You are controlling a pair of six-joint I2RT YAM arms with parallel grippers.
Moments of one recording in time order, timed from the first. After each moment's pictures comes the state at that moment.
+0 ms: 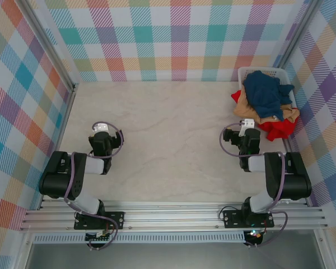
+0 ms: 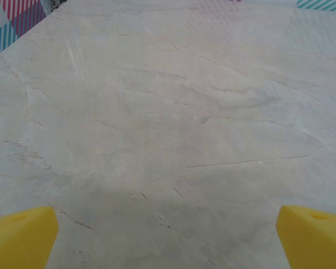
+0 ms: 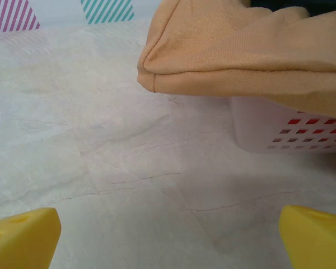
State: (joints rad) left arm -0.09 1.58 0.39 0.76 -0.28 -0.15; right arm 0.01 1.54 0.39 0.75 0.02 0.07
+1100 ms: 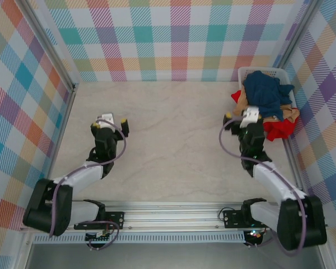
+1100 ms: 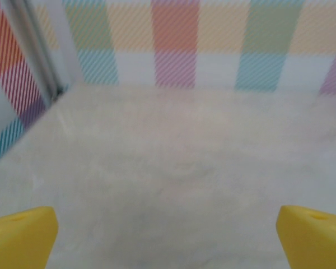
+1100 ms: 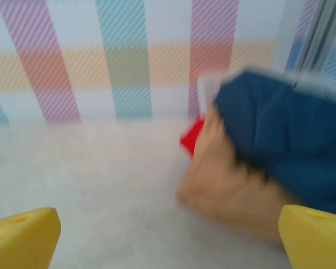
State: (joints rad) left arm -0.29 1.21 0.51 0.53 -0.44 -0.08; right arm 0.16 1.06 0.59 0.31 0.20 0.07
